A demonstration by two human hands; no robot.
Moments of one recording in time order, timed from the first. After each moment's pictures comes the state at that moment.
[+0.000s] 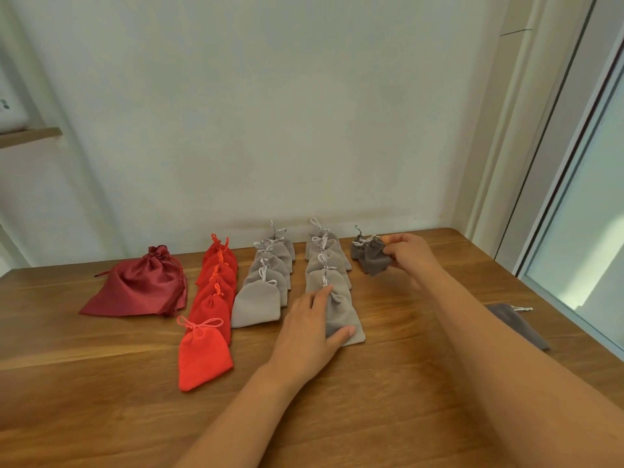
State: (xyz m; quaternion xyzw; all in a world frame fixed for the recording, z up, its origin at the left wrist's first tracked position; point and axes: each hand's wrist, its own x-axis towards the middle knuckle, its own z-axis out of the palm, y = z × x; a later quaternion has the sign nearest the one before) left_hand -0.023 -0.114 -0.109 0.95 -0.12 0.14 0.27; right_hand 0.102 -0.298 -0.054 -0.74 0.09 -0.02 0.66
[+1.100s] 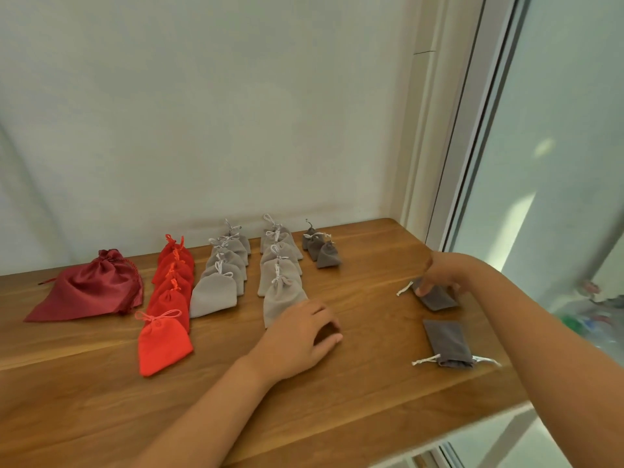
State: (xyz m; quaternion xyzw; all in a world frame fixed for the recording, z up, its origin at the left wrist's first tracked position) left_hand -0.056 -0.151 -0.099 0.91 -0.34 0.12 0.19; right_hand 0.011 -0.428 -0.027 -0.95 0.13 0.16 0.22
